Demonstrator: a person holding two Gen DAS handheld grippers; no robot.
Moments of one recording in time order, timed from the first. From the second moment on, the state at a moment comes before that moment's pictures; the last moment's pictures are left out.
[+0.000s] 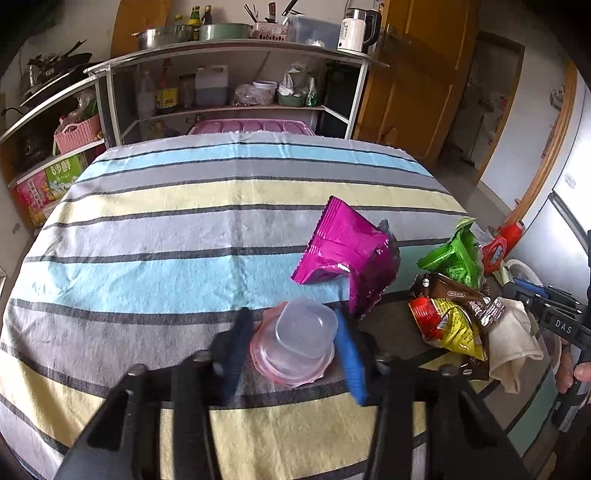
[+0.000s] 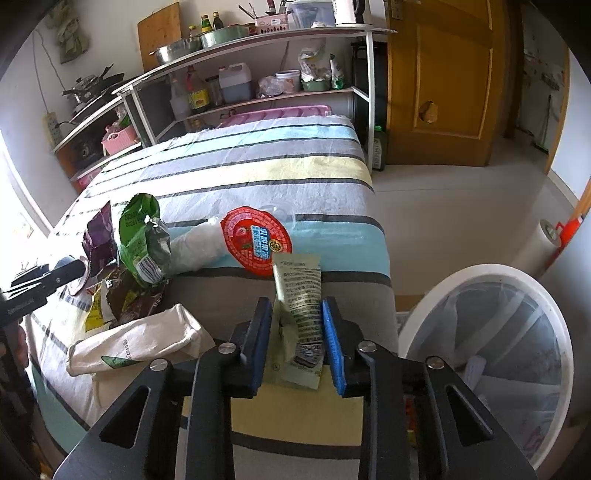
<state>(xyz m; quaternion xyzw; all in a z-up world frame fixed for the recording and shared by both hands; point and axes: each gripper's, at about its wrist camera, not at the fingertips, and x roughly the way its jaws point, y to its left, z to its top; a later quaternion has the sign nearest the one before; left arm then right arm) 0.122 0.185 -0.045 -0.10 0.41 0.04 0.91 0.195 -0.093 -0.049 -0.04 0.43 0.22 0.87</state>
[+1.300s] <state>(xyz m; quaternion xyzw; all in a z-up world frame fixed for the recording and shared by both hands) 0.101 0.105 0.016 -0.05 0.34 -0.04 0.94 0.161 -0.132 -0.030 0.05 0.41 0.25 0.88</state>
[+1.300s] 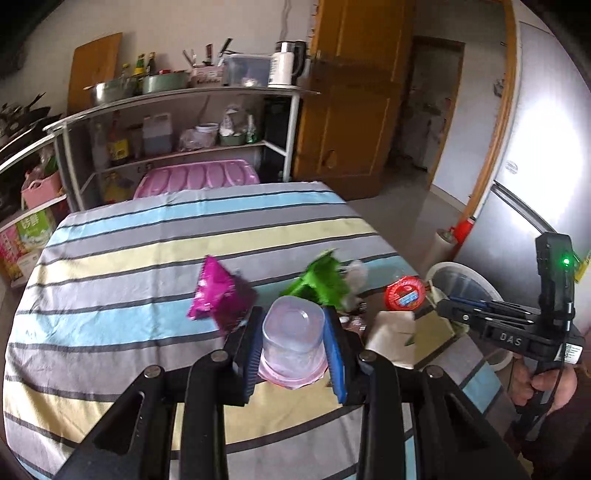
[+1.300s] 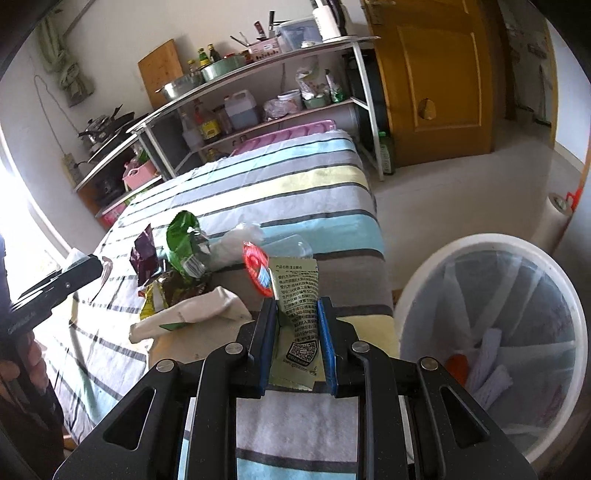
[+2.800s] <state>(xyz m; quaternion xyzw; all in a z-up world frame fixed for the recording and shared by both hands) 0.158 -0.145 0.000 0.03 0.39 -0.23 0.89 0.144 -0.307 -0.045 0.08 0.42 0.07 0.90</state>
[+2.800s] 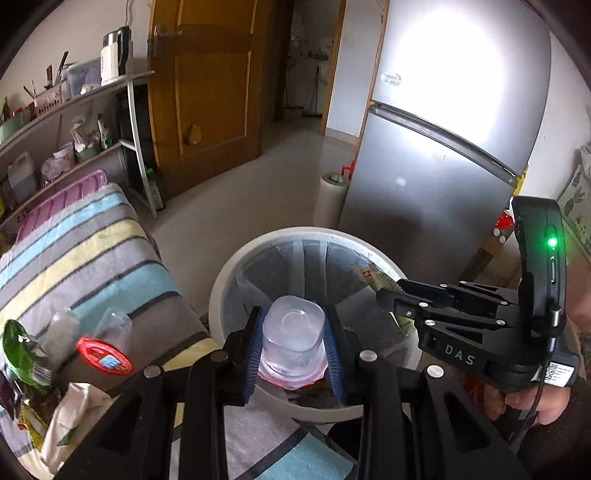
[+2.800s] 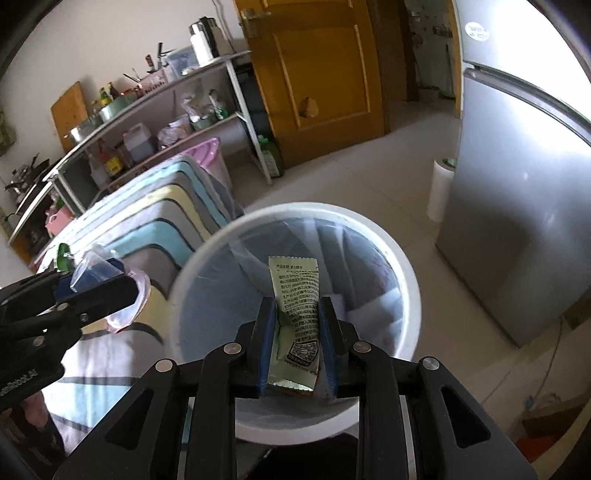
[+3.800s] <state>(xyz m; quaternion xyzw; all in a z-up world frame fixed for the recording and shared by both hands) 0.133 -0.069 0.030 0.01 0.35 -0.17 0.92 0.129 -0.259 -0.013 0.06 0.38 0.08 0.92</state>
